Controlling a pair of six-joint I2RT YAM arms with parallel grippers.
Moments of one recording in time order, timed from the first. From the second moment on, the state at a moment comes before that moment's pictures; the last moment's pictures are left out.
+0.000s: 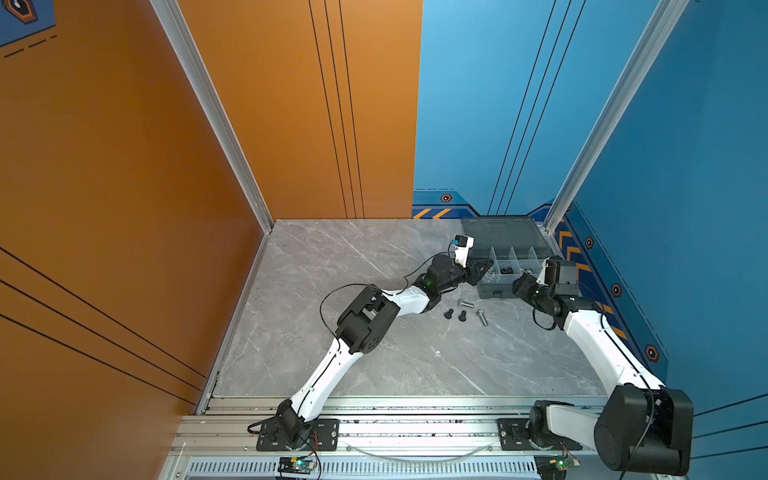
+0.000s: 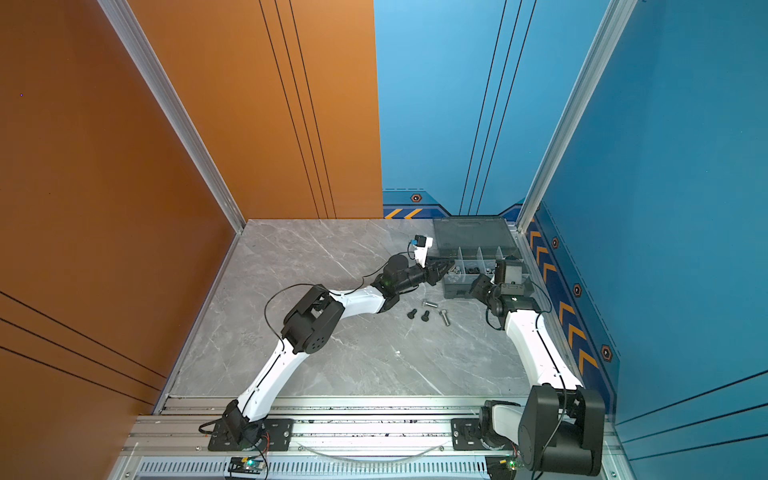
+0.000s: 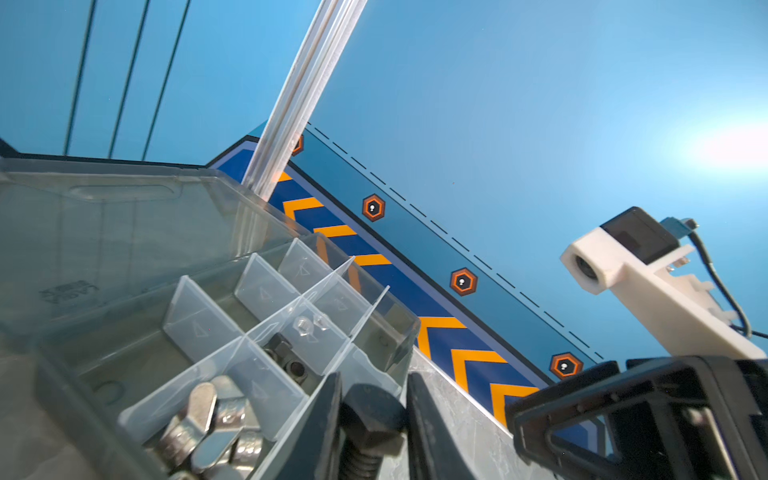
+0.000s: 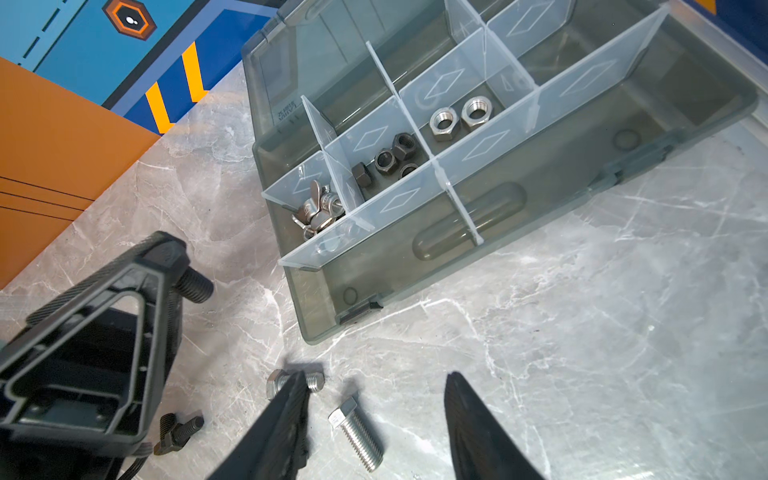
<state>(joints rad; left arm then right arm) -0.80 2.53 1.82 0.82 0.37 -0.64 -0.08 1.22 0.84 -0.40 -0.09 0.52</state>
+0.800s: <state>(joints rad) -0.83 2.62 1.87 0.83 0.37 -0.66 -0.09 1.22 0.82 -0.38 -0.09 0.53</state>
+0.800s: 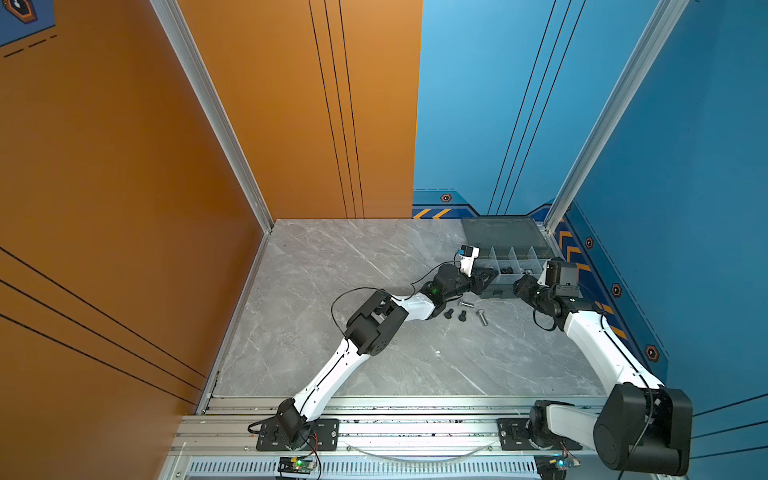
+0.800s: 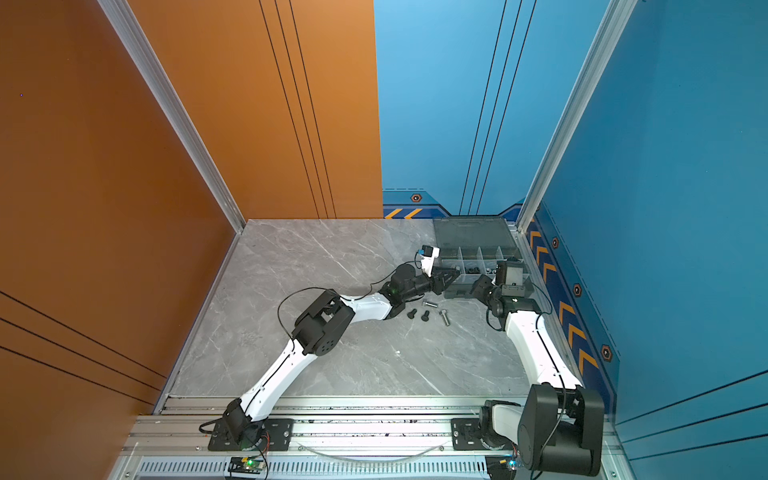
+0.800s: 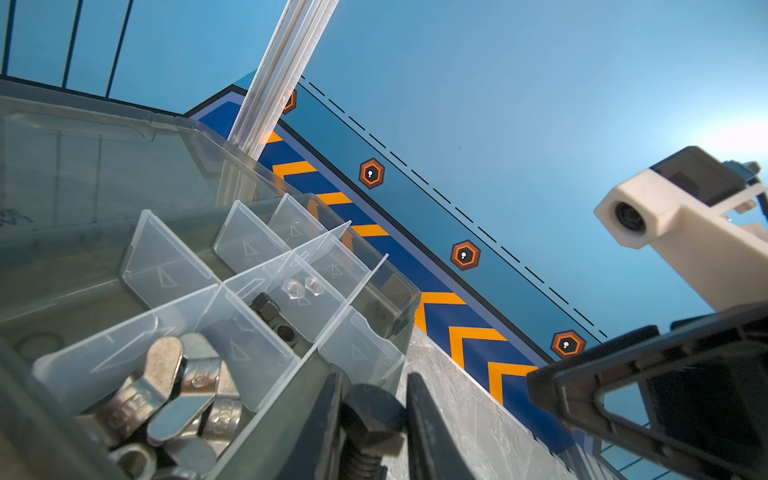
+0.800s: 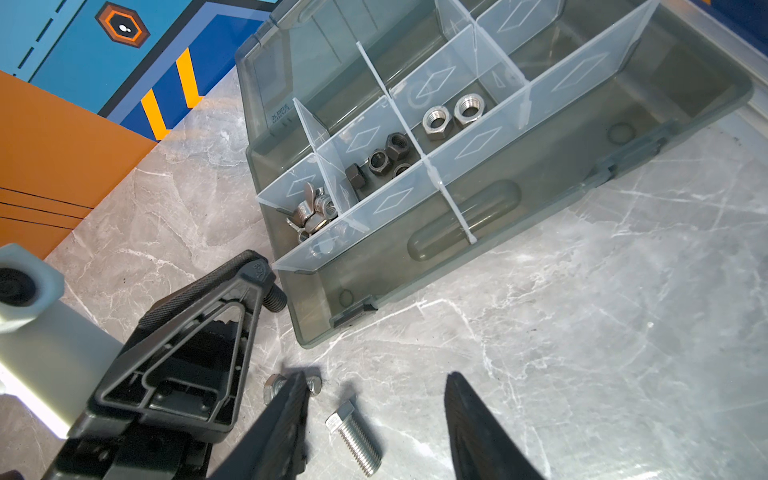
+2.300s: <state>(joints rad) -0.82 2.62 1.86 0.80 0.37 -0.68 -0.09 1.22 0.82 -0.38 -0.12 0.54</state>
